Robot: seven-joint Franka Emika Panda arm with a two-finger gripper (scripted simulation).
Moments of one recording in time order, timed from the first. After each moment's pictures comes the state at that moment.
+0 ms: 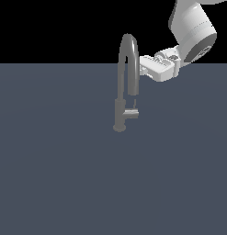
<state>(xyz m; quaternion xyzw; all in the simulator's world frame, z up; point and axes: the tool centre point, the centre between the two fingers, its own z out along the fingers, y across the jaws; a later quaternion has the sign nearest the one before) 0.091 -0.084 0.251 -0.69 0.40 0.44 0.41</state>
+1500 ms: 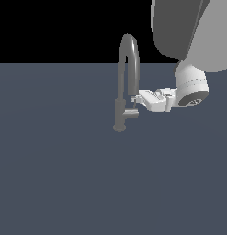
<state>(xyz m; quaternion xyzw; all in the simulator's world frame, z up) 0.106 -0.090 0.138 -0.52 0.48 0.52 0.48</state>
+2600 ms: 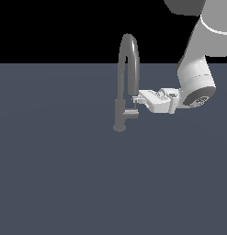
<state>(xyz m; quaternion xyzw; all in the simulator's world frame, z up) 0.079 -0.091 0.145 -0.52 0.48 0.52 0.48</state>
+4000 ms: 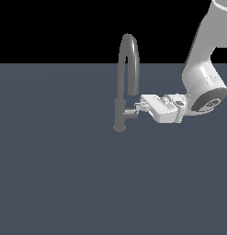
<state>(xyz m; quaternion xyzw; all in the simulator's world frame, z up) 0.028 -0.095 0.133 -0.53 0.47 0.51 0.49</state>
